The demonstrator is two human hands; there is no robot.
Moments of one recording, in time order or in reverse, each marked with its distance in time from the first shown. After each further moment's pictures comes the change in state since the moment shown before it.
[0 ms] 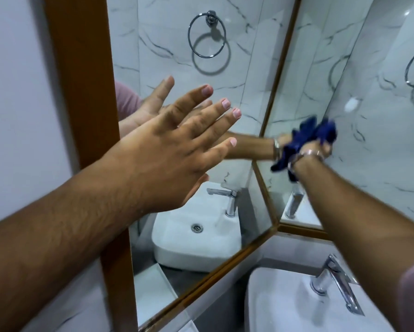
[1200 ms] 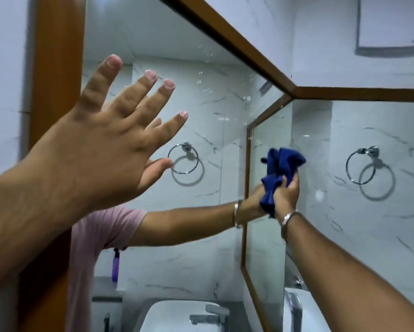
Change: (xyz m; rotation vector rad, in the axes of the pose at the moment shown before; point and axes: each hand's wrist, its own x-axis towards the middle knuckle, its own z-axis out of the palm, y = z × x) left_hand 0.083 -0.161 -0.044 0.222 0.290 -0.322; right_hand 0.082 -0.111 0.112 -0.314 -0.026 -0.423
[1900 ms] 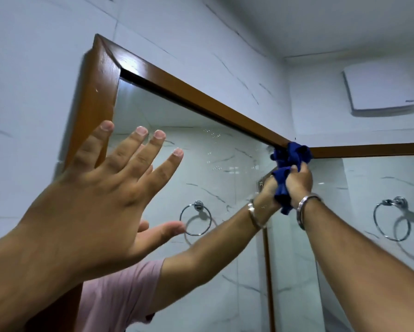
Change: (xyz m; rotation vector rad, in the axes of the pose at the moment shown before) left_hand 0.018 -0.036 -0.003 0.014 0.056 -0.129; right_hand 0.100 -0.154 0.083 -0.160 -0.019 -0.140
